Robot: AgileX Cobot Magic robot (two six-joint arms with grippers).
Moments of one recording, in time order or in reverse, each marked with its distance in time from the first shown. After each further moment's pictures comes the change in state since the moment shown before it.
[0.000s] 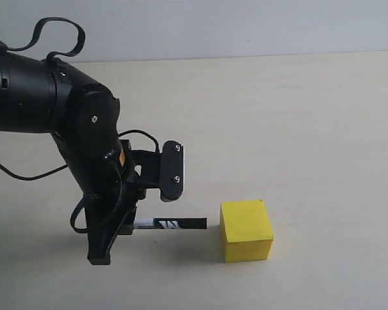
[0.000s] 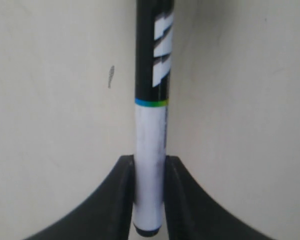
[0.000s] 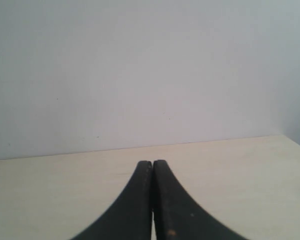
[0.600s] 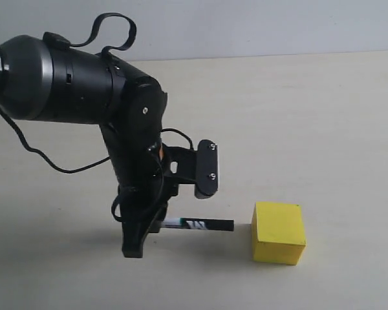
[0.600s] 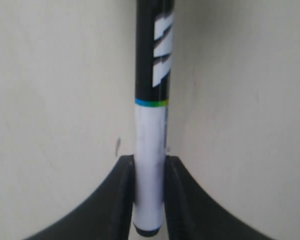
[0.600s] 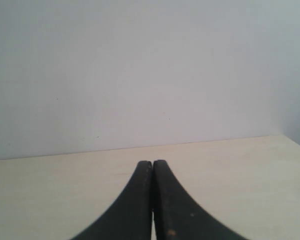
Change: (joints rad) left arm -0.059 0.116 -0.174 -0.028 0.095 0.000; right arm 0.000 0.000 0.000 0.000 0.000 0.000
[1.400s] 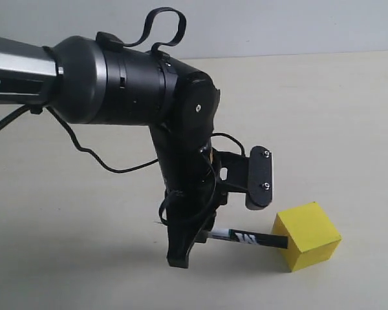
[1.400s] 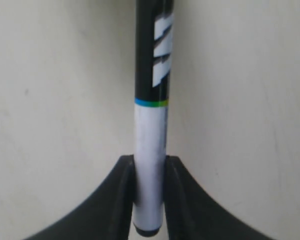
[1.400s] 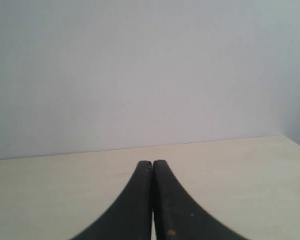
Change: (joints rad) left arm -0.108 0.071 -0.163 -0.097 0.059 0.078; right arm 0.000 0.000 0.000 0.000 0.000 0.000
